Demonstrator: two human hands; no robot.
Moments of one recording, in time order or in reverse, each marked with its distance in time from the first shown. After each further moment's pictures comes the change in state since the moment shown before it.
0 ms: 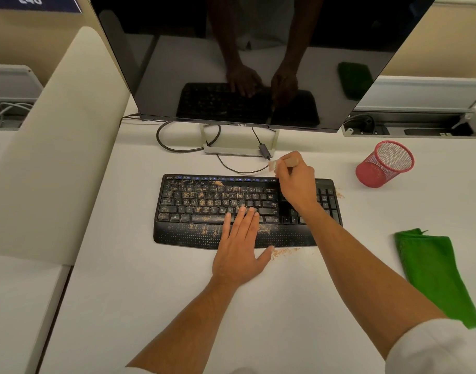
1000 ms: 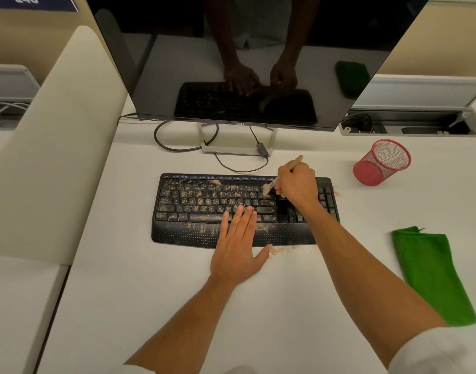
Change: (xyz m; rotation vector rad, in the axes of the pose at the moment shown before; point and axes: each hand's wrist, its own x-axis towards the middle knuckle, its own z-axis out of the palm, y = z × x) left_hand 0.001 0.000 -0.001 0.015 -0.012 -0.005; right_hand -0.004 -0.006 -0.007 0.083 -0.043 0.249
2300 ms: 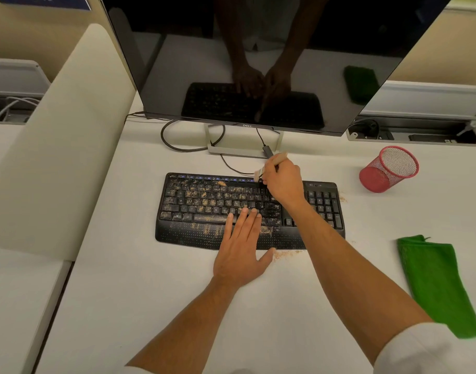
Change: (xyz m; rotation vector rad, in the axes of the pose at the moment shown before) left_hand 0.001 0.000 0.002 -0.005 0.005 0.002; right_hand 0.003 -0.022 0.032 -0.085 -0.090 -0.133
